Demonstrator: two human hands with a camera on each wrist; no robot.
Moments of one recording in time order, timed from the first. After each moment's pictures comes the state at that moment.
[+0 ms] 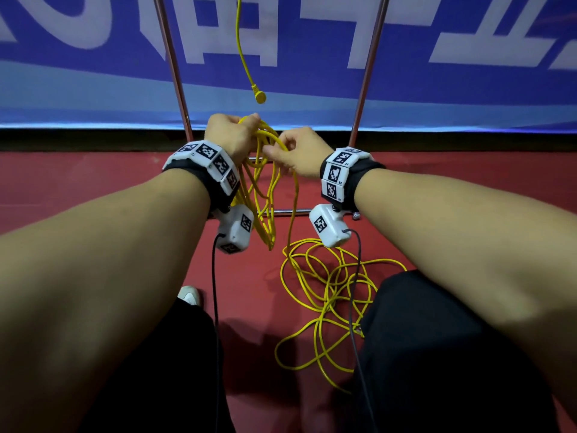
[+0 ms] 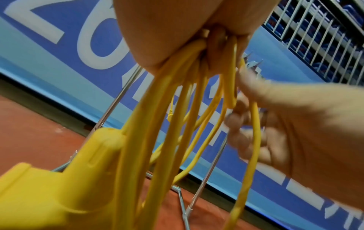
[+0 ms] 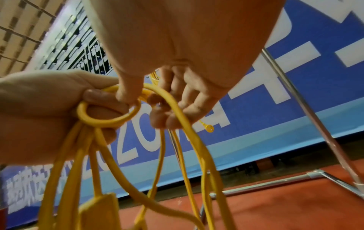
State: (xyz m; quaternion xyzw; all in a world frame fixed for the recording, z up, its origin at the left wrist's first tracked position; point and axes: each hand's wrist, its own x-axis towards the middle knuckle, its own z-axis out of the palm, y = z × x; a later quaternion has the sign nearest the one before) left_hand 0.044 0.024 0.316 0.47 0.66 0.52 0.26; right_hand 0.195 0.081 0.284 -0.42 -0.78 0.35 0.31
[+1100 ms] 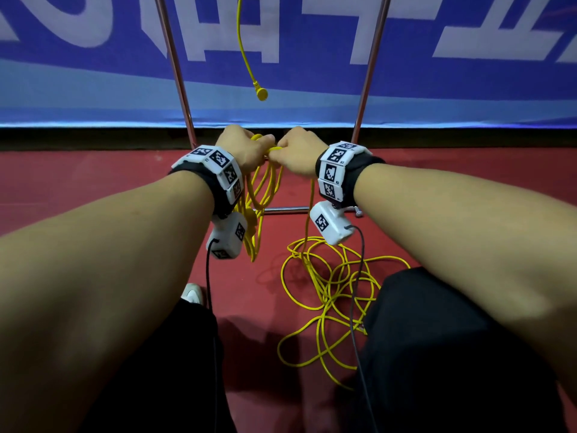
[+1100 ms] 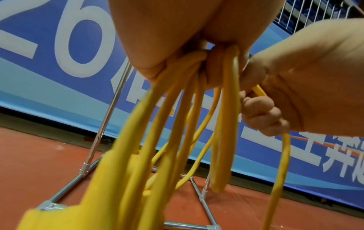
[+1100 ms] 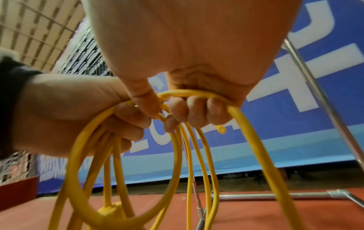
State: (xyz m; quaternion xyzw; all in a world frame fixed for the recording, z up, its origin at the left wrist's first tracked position) left_hand 0.051 0.019 0.304 0.52 0.72 0.39 0.25; right_hand 0.188 0.062 0.307 -0.50 -0.82 0.22 0.17
